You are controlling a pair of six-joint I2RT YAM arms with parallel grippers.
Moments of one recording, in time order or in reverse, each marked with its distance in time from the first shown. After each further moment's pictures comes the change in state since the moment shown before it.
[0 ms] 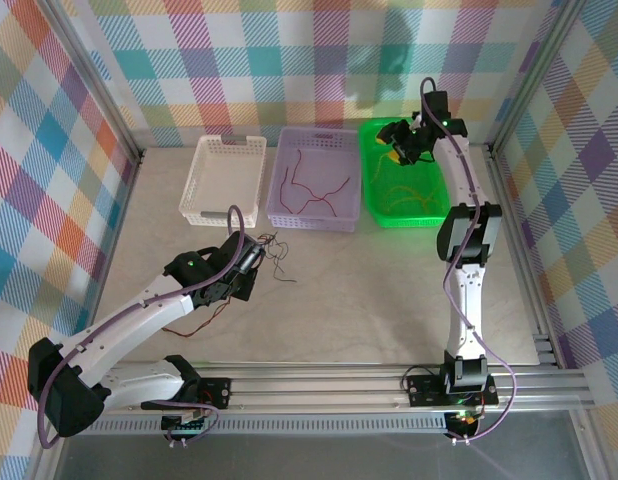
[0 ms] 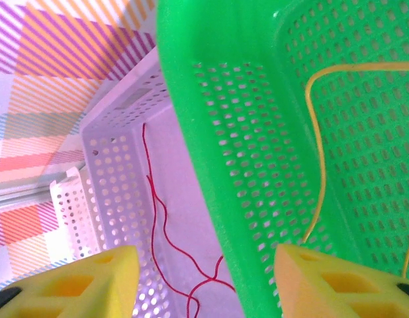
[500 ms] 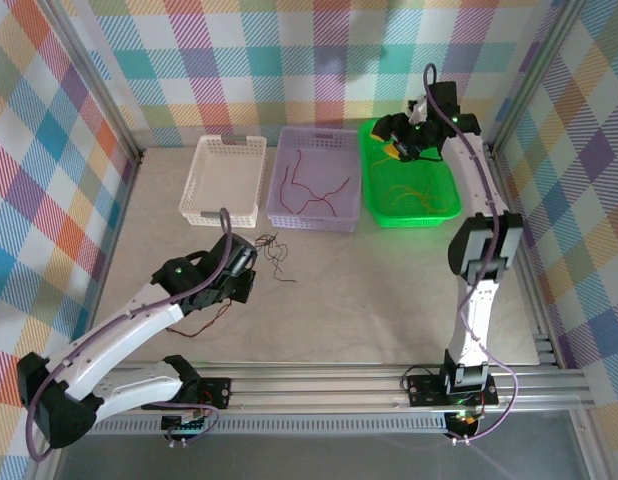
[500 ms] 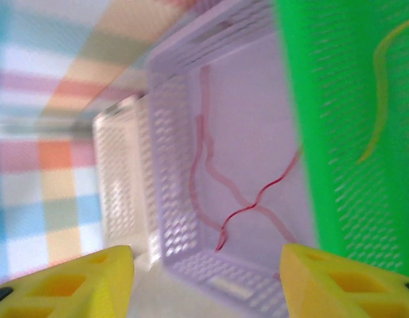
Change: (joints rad) left arm 0.000 -0.096 -0.013 0.021 0.080 0.003; right arm 0.056 -0.350 -0.307 0.041 -0.119 -0.125
